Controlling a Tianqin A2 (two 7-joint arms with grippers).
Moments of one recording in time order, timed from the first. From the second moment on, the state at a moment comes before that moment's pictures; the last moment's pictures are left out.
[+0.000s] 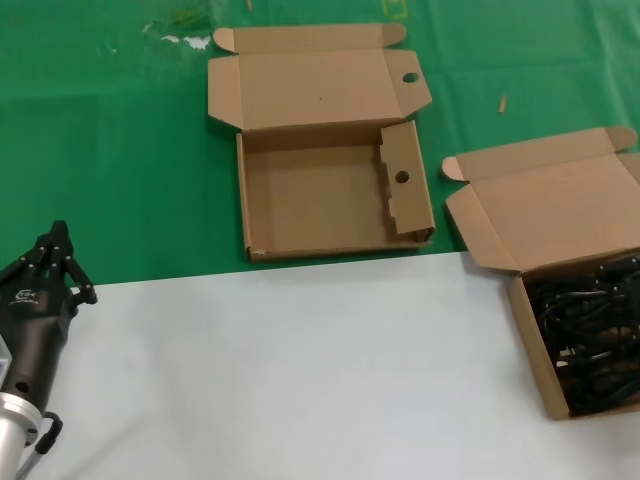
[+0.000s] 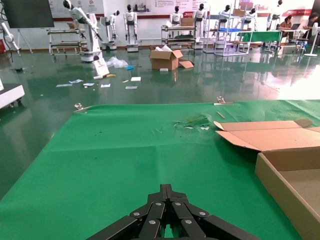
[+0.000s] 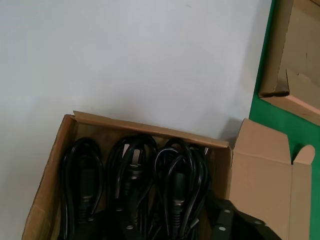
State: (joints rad) left arm 0.00 -0.30 1.60 -1.60 -1.80 0.00 0.00; right arm 0.45 1.08 -1.95 1.58 1.21 -1.00 -0.20
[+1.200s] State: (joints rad) left arm 0.00 -0.30 1.60 -1.60 -1.80 0.00 0.00; right arm 0.53 1.11 -1.90 1.72 1.20 -1.11 -0.05
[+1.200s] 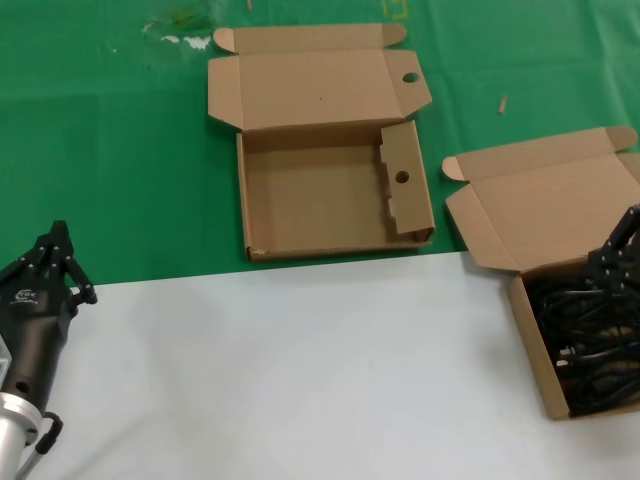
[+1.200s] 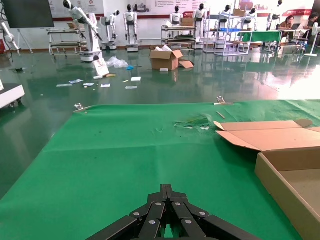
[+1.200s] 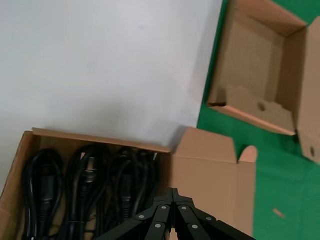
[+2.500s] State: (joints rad) left arm 0.00 -0.30 1.60 -1.60 -1.80 0.00 0.00; right arm 0.55 1.02 -1.96 1.56 1.15 -1.08 -0.12
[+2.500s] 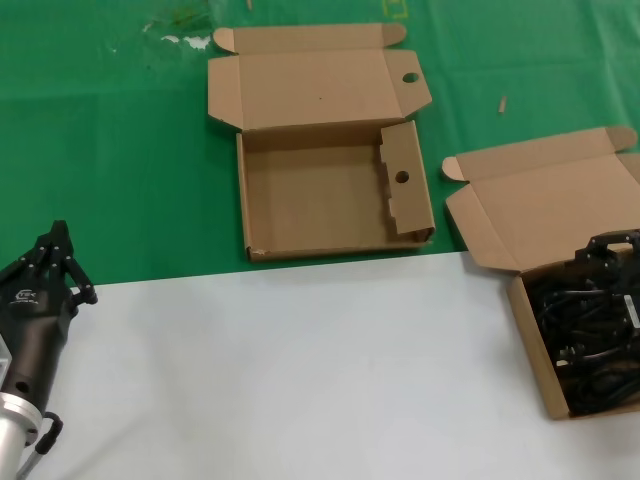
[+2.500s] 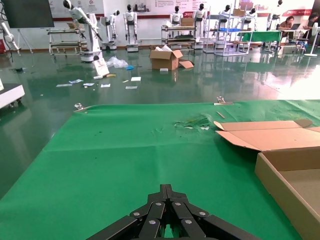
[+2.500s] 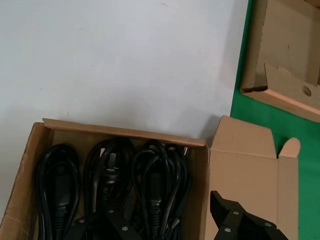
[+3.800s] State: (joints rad) left arm 0.00 -0.30 1.60 -1.60 -1.80 0.00 0.00; right arm 0.59 0.97 -1.98 1.47 1.18 -1.06 -0.15
